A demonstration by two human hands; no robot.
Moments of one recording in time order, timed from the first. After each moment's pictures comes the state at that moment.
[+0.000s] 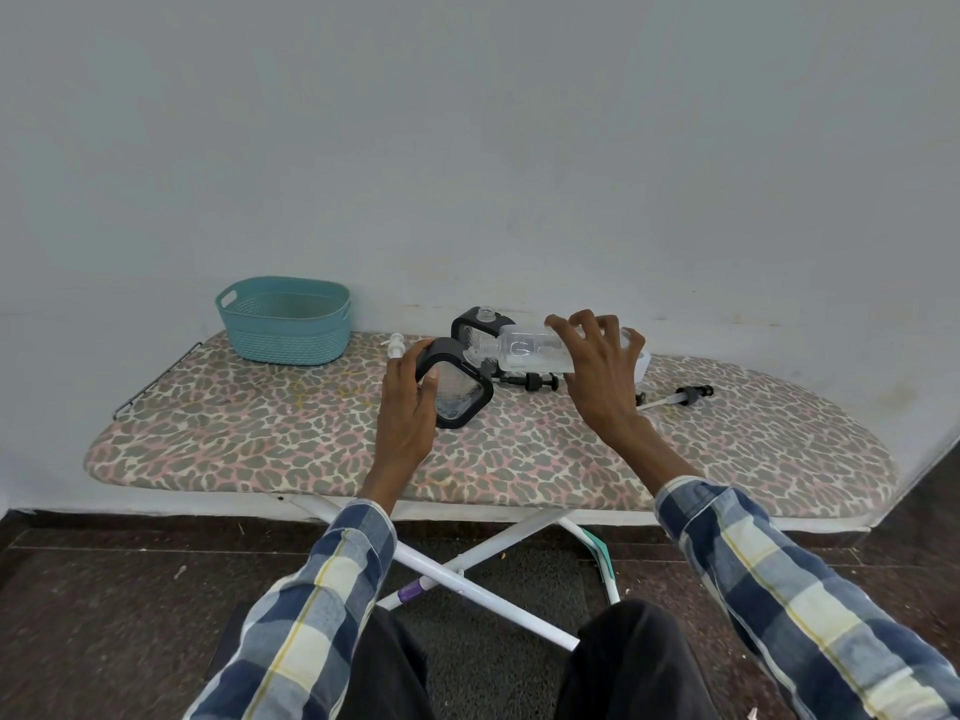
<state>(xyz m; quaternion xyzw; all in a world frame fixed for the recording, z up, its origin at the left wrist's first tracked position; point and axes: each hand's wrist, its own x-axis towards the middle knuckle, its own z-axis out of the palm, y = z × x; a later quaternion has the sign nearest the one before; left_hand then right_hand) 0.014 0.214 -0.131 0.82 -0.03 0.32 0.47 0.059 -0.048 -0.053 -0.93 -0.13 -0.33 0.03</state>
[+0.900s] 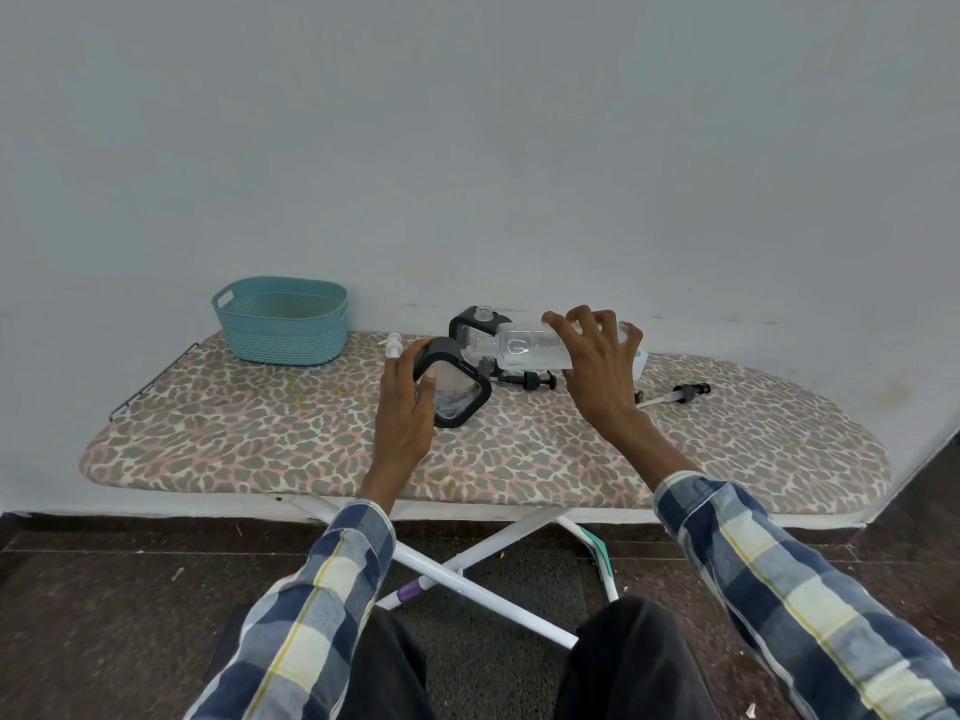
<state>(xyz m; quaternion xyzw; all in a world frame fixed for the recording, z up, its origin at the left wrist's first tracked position) 0.017 0.216 -0.134 0.82 -0.03 0.32 0.47 0.061 -0.049 -0.050 -0.93 -0.13 -0.34 0.03</state>
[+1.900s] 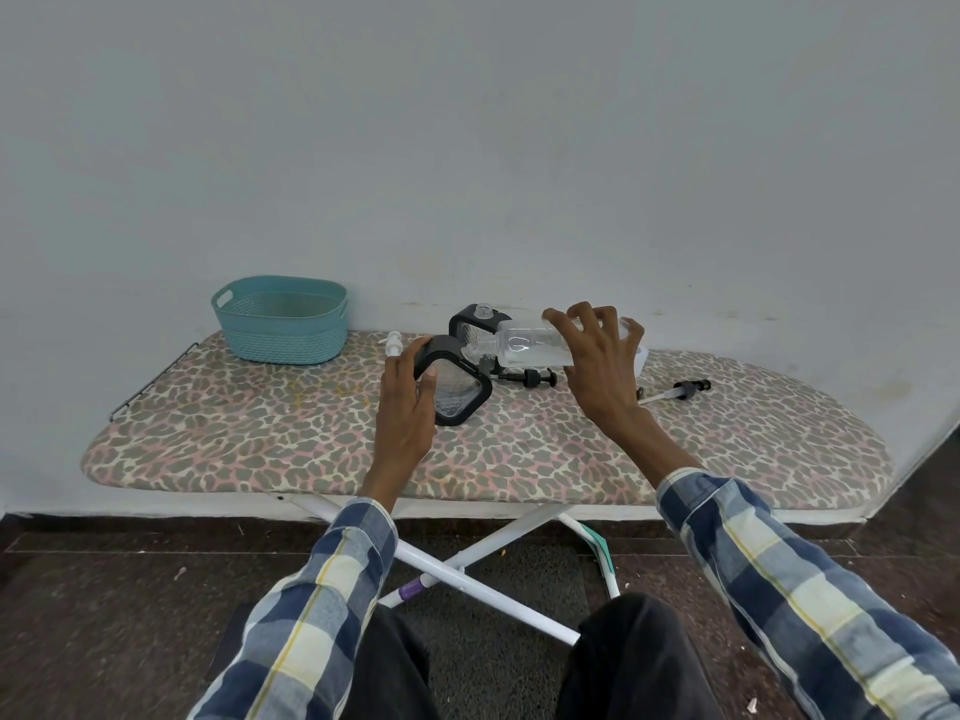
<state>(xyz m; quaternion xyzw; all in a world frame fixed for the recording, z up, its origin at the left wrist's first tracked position) 0.014 0.214 -0.131 0.82 -0.03 0.31 0.48 0.061 -0.050 -0.049 -0.93 -0.13 -0.35 0.02</state>
